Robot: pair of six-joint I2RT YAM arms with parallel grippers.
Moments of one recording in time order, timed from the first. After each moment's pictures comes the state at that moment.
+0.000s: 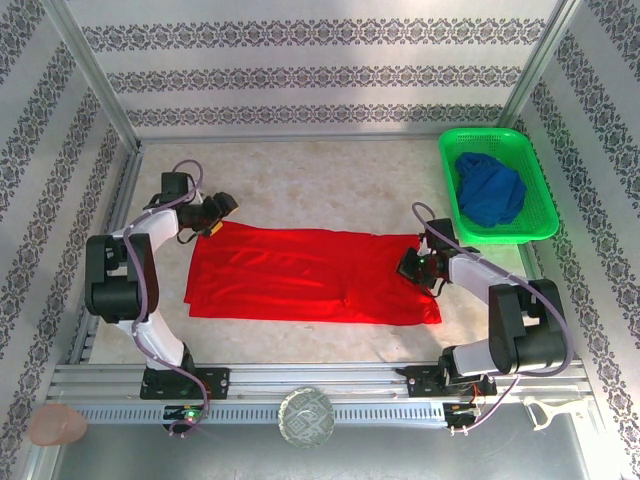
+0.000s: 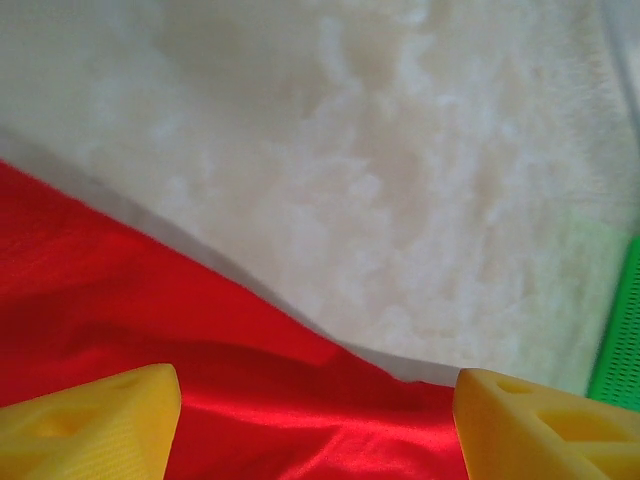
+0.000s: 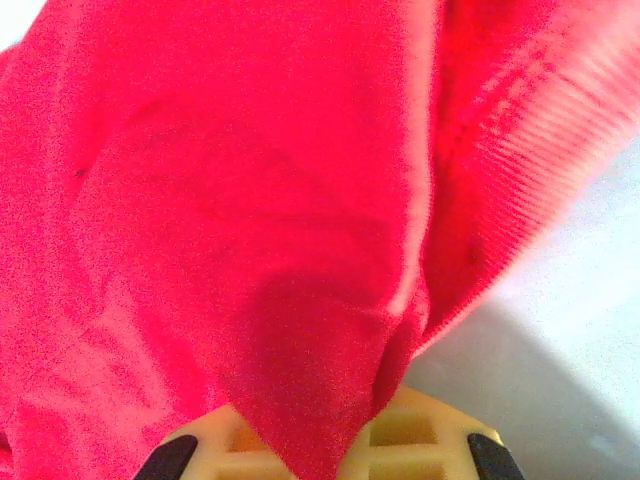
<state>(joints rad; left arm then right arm) 0.11 1.76 1.05 -0.28 0.53 -0.64 0.08 1.40 0.60 -0.36 -0.34 0.63</state>
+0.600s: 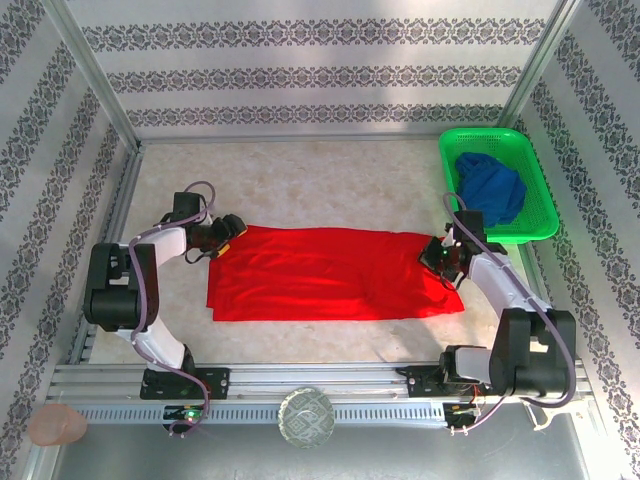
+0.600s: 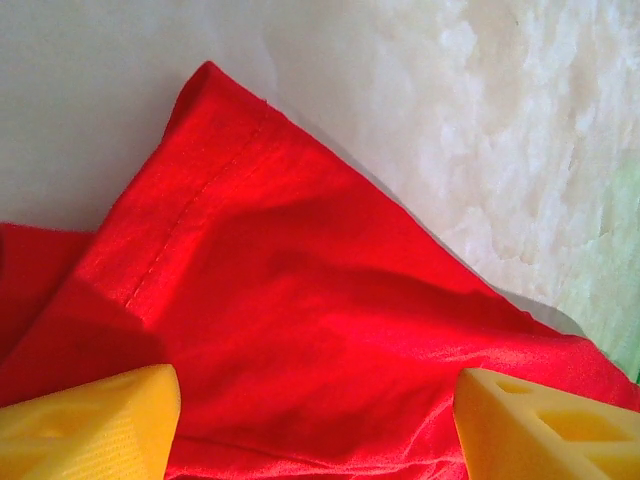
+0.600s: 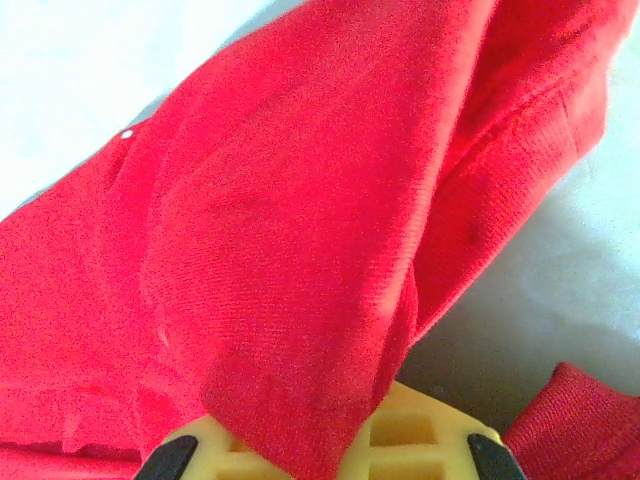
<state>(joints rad) 0.05 1.67 0.87 -0.22 0.49 -0.66 -0.06 1.26 0.69 -0.54 -0.34 0.57</state>
